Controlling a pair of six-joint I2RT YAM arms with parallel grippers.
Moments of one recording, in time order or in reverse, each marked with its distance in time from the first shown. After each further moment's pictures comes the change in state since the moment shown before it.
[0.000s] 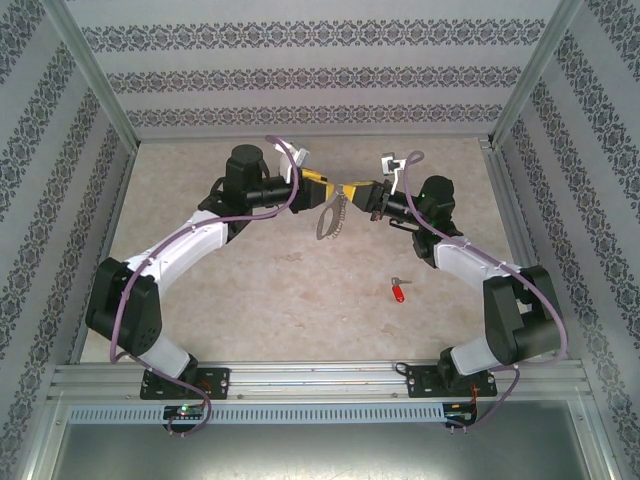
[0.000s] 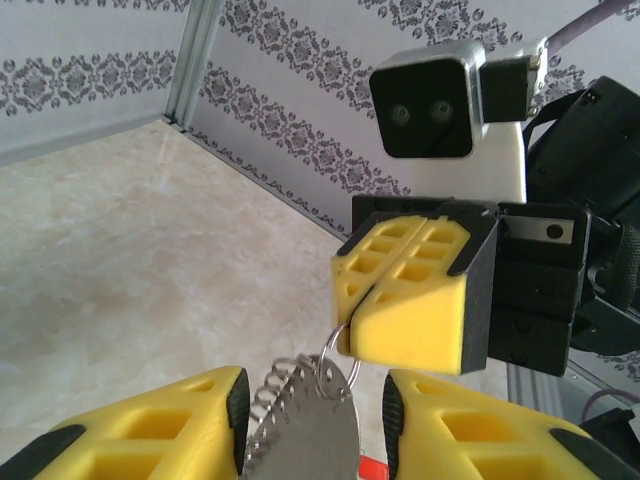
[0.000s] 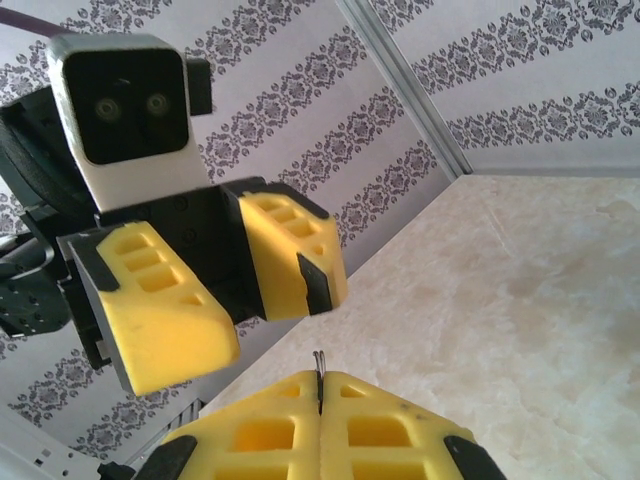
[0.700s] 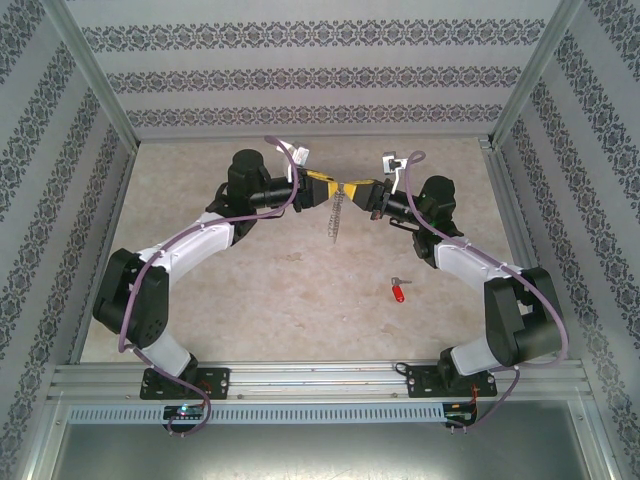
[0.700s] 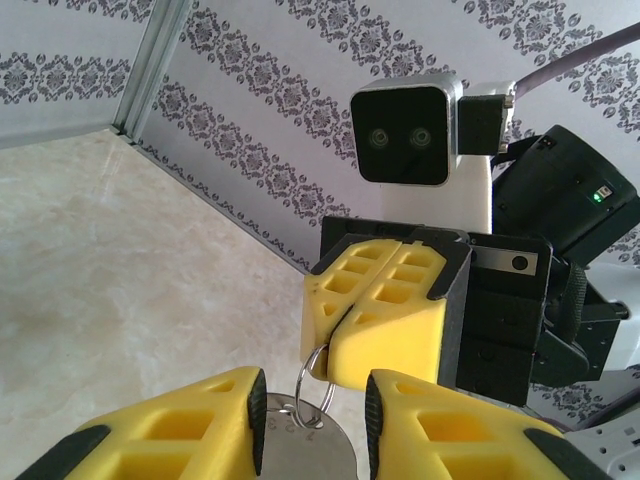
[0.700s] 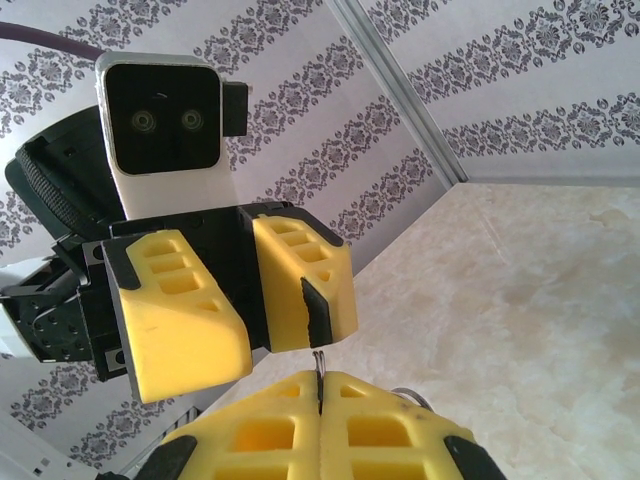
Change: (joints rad) left arm 0.000 0.054 -0.043 0.234 0.071 -0.199; right arm 0.000 -0.005 0.000 0.001 0.015 0.004
